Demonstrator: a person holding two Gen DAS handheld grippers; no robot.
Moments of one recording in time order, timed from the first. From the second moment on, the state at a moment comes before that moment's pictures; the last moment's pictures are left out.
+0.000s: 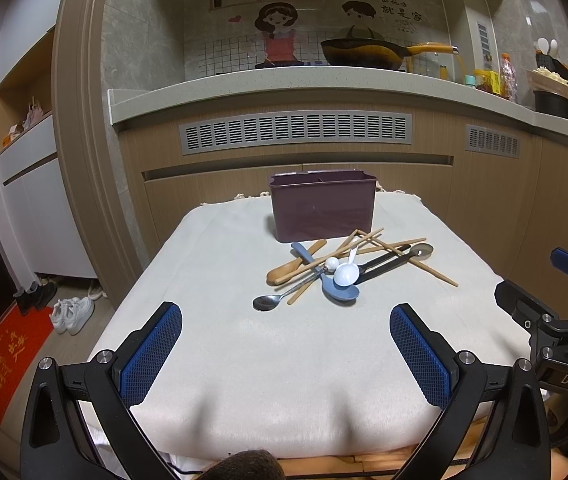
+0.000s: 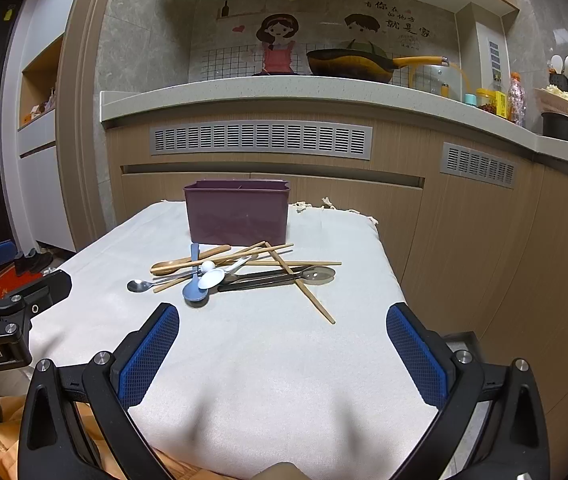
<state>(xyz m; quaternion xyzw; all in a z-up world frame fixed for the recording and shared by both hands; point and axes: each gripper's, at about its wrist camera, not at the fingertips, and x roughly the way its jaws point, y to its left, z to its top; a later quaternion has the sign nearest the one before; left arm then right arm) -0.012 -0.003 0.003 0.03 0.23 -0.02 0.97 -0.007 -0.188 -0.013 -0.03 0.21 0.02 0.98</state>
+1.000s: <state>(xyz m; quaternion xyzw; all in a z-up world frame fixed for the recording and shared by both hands) -0.009 -0.002 -0.003 0.03 0.24 -0.03 0.97 -0.008 -0.185 -0.016 -0.03 0.22 0.02 0.98</state>
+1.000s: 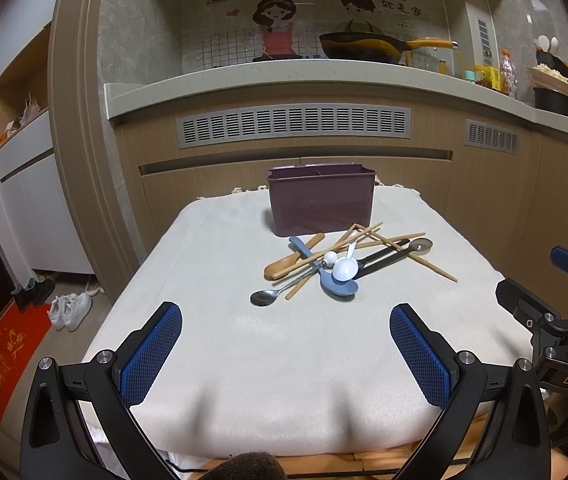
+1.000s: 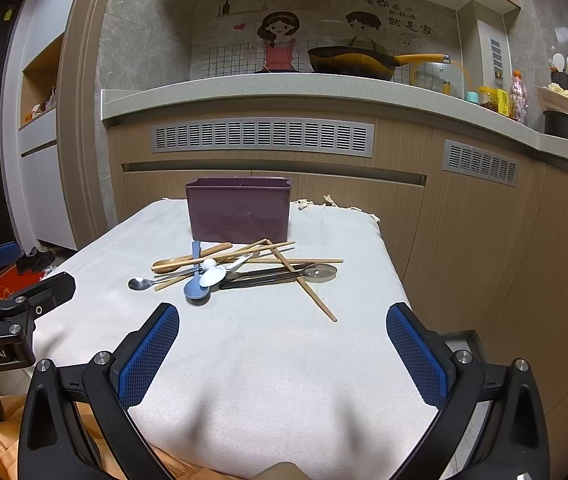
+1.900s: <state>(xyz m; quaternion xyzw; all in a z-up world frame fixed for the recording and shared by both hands) 0.122 -0.009 -0.012 0.05 0.31 -0.08 0.94 0.091 -0.185 -0.021 -0.10 0.29 0.07 0.95</state>
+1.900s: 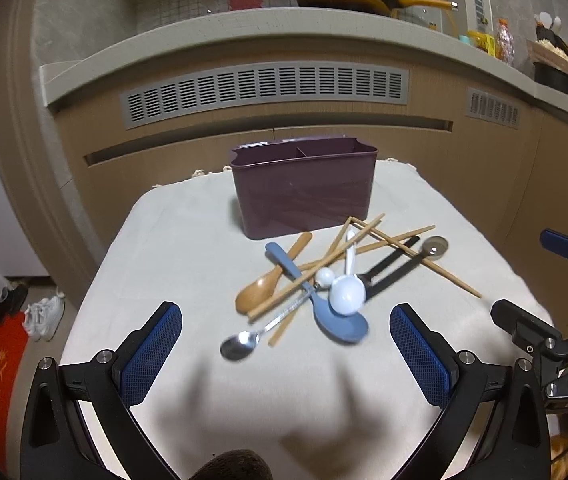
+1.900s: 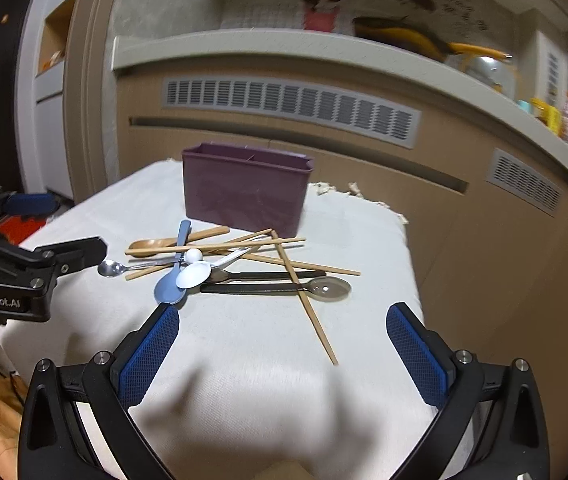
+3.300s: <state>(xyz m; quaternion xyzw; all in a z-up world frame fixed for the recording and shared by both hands) 0.250 -0.044 -0.074 0.08 0.45 -0.23 0.86 0.180 -0.190 -0.070 -0.08 0.35 0.11 0.93</state>
